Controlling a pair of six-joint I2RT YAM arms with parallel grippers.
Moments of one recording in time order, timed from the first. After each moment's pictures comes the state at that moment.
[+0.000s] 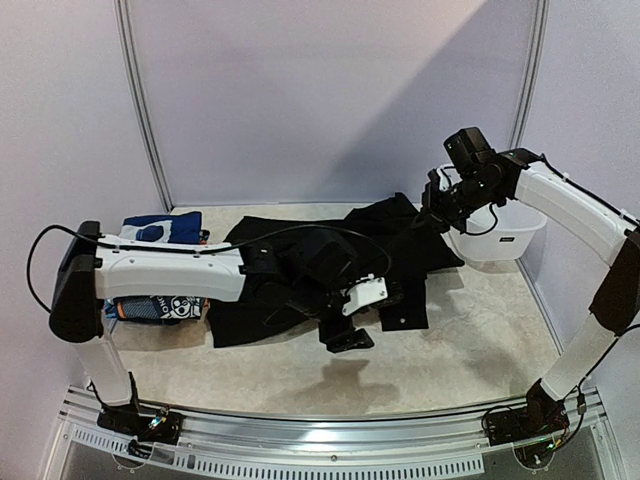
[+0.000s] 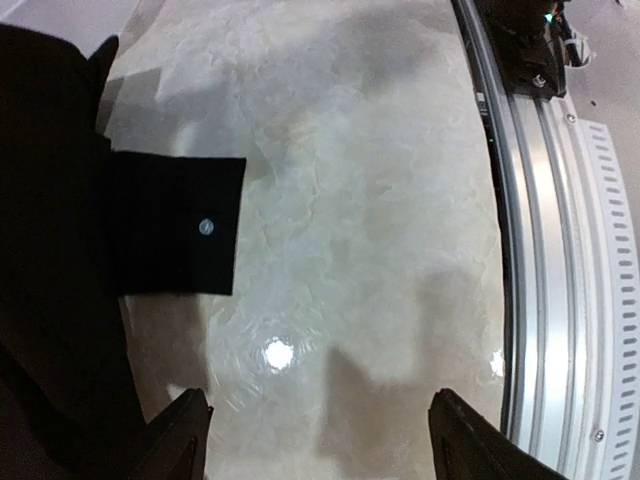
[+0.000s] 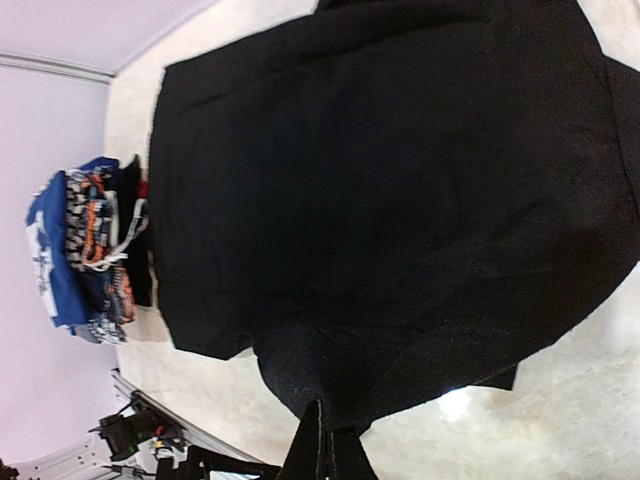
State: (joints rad) left arm -1.14 1.82 1.38 -0.41 0.17 0.32; right arm 0.48 1.62 1.59 -0.89 -0.29 0.70
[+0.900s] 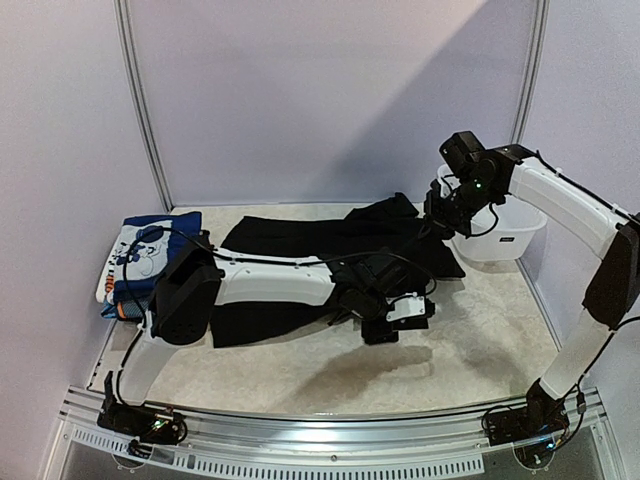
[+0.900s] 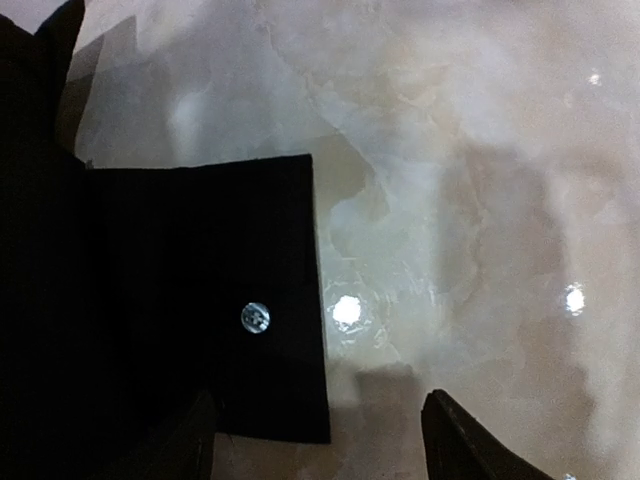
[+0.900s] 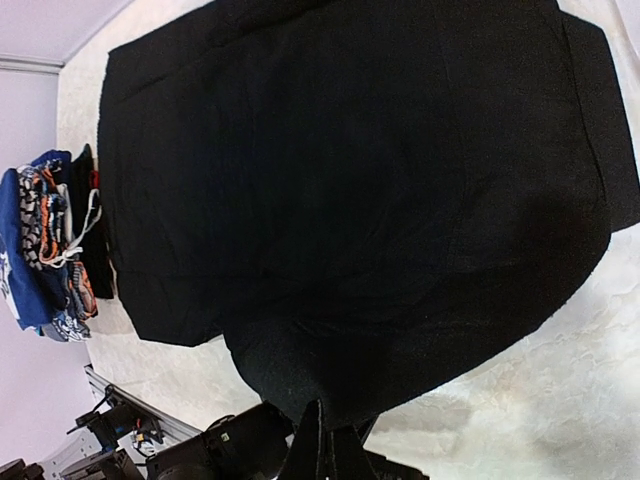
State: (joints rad) left arm -1.12 2.36 1.87 -0.48 0.03 0.55; right arm 0.47 1.68 1.64 -1.04 -0.24 0.68
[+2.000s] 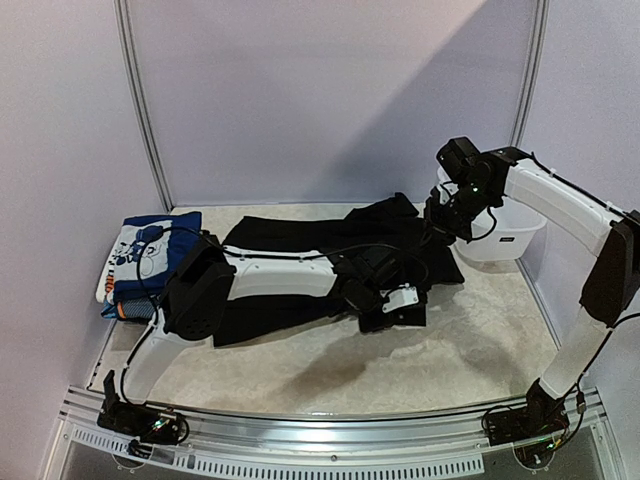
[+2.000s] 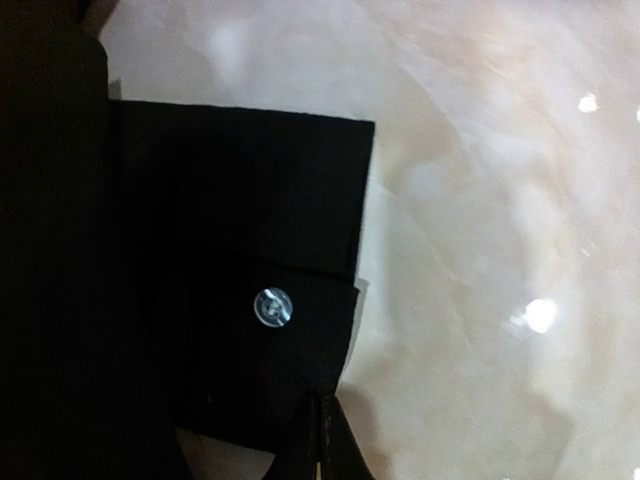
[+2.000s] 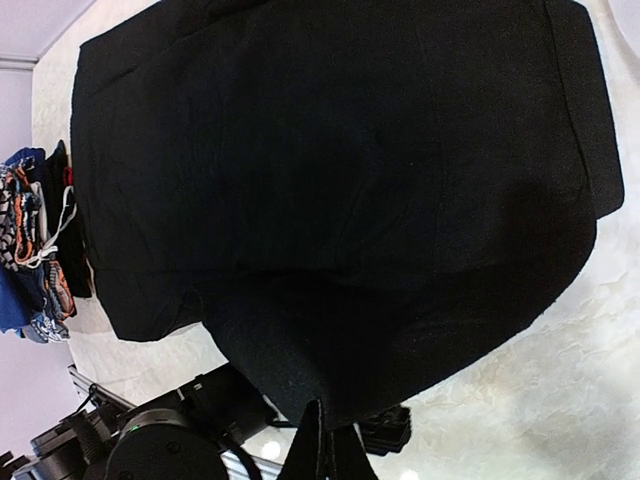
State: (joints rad) left arm -1.06 2.46 1.98 -0.54 0.08 0.47; right arm 0.47 1.70 1.64 -1.08 -0.22 0.67
